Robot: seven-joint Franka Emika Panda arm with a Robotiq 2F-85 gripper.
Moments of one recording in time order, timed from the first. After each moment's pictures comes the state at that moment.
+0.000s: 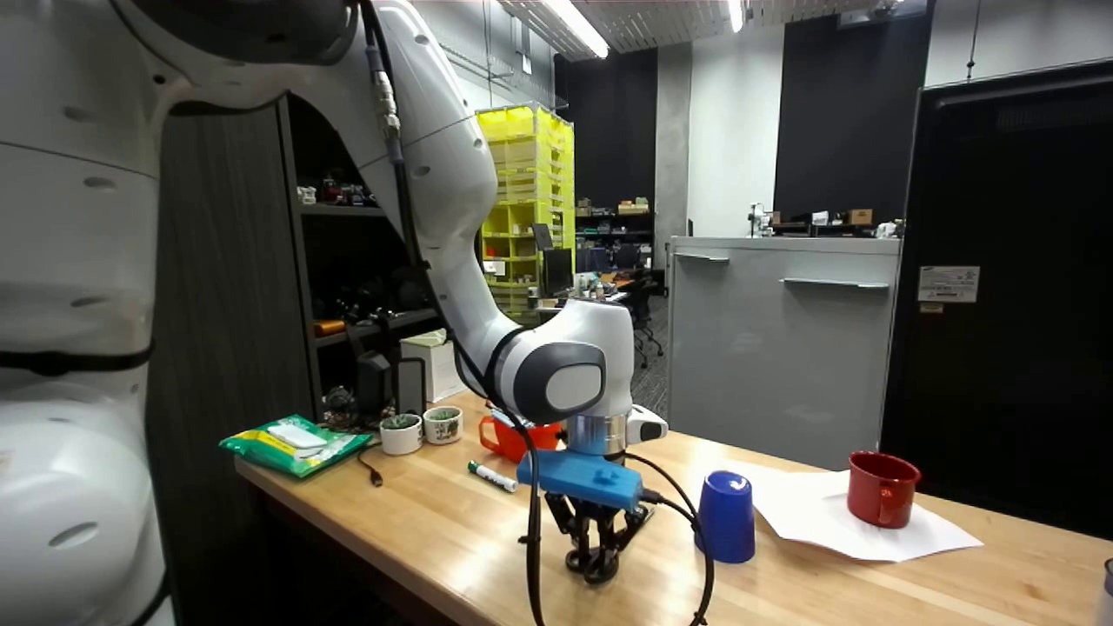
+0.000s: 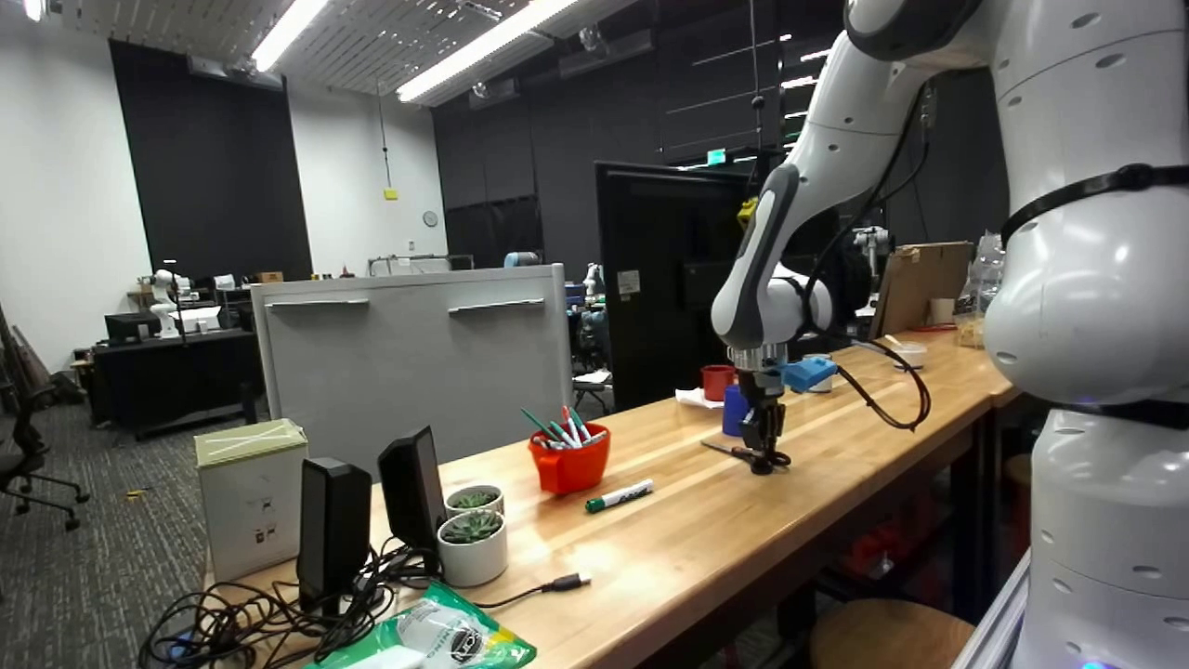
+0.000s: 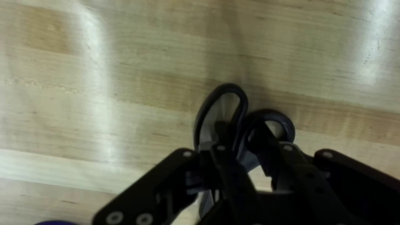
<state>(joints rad) -0.24 0.14 -0.13 -2.51 0.00 2.66 -0.51</state>
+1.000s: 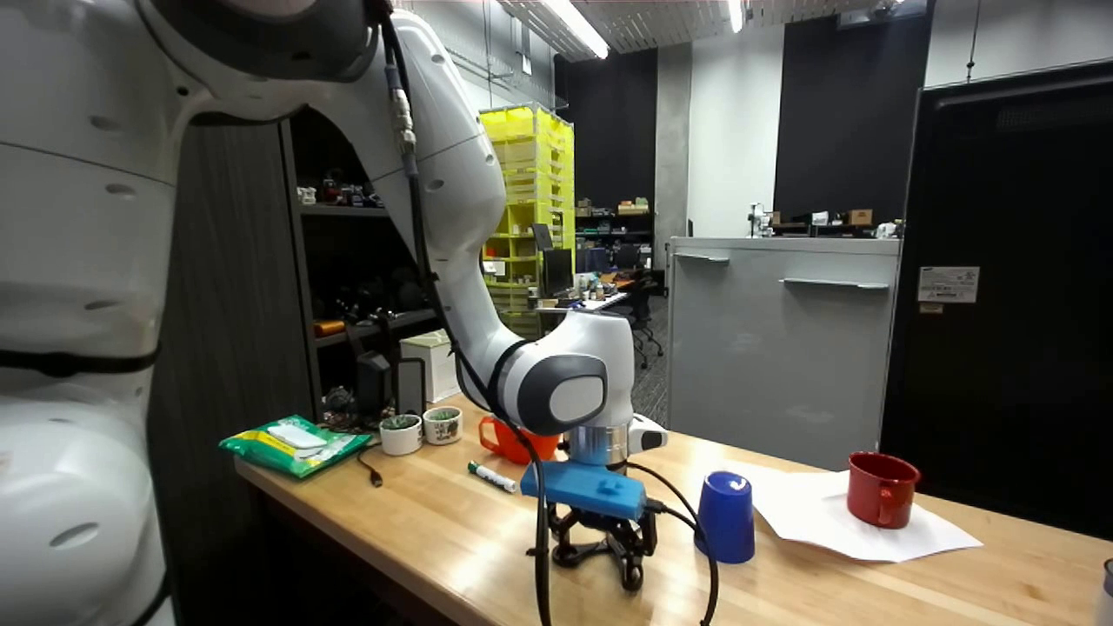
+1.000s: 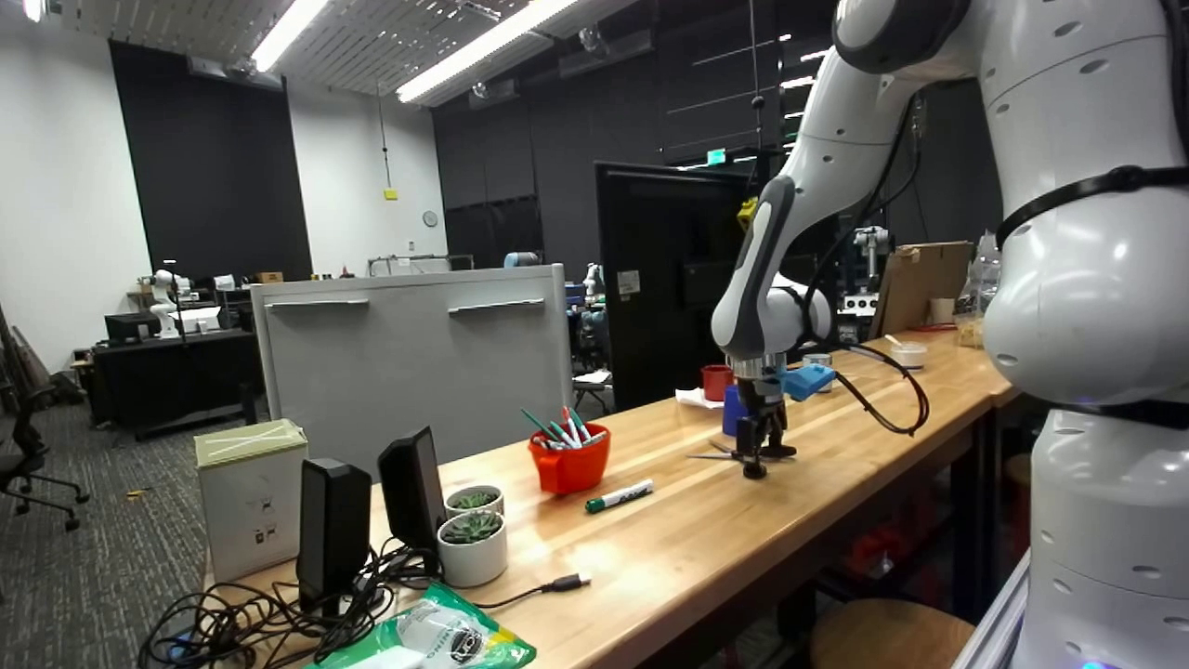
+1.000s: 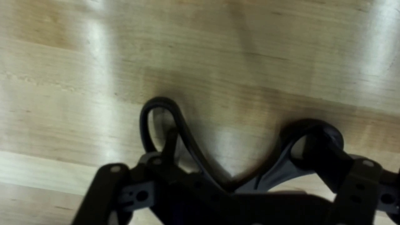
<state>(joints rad) -0.24 0.19 -0.14 -2.50 -0.02 2.69 -0.51</state>
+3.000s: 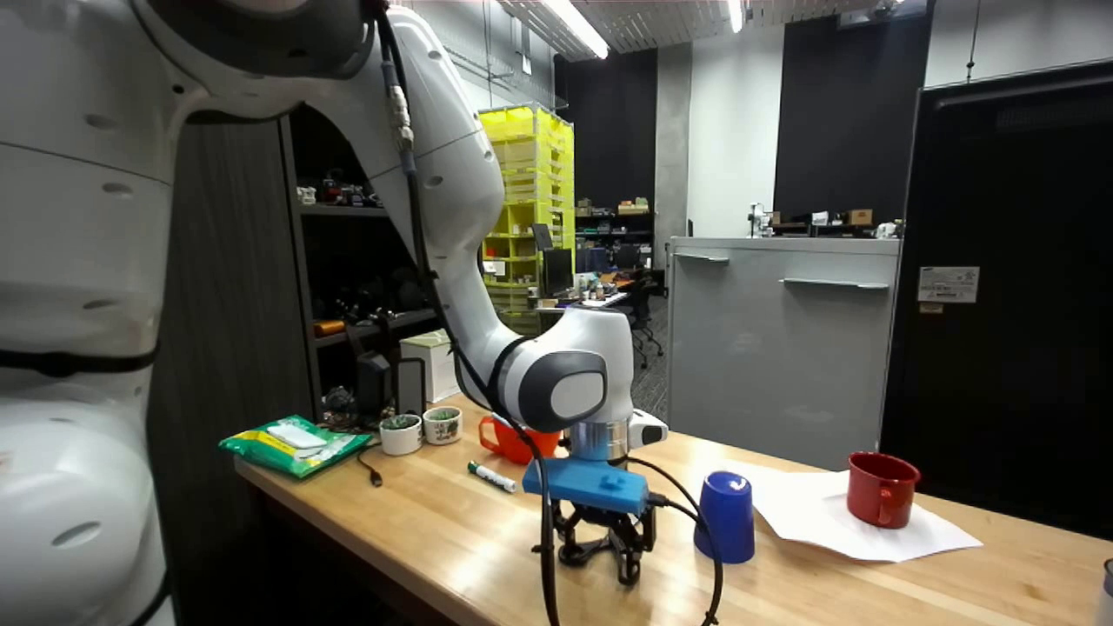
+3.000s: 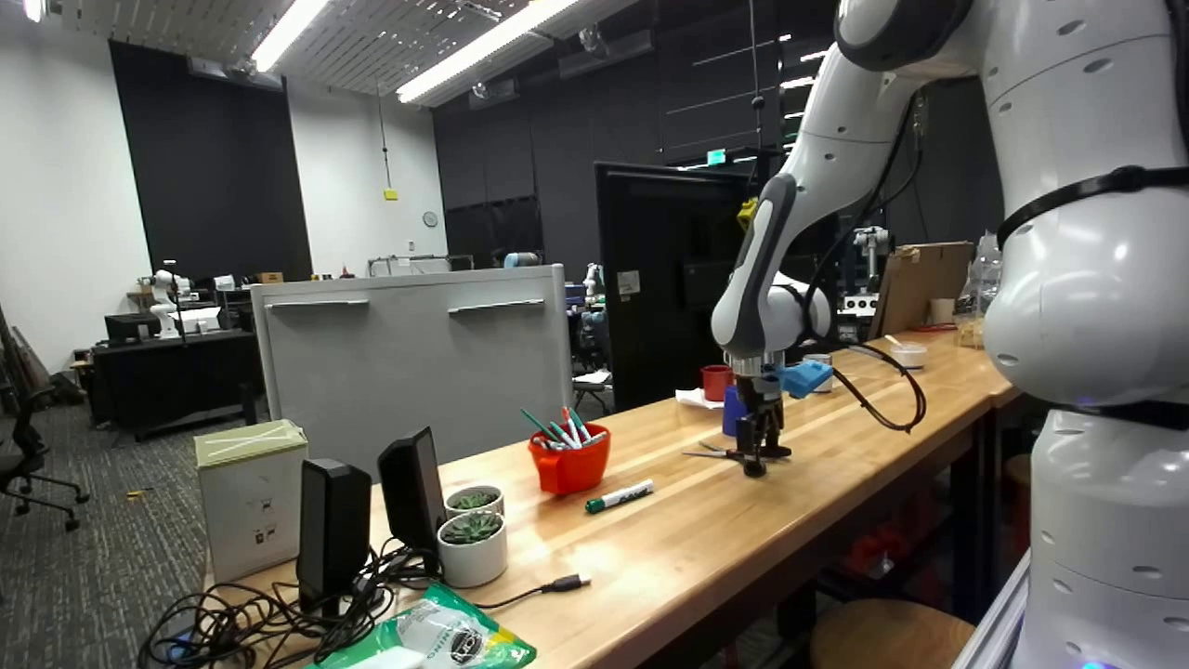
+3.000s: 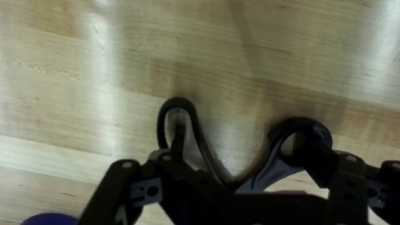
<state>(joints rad) -0.23 0.18 -0.14 -2.50 -0.04 2.70 -0.51</state>
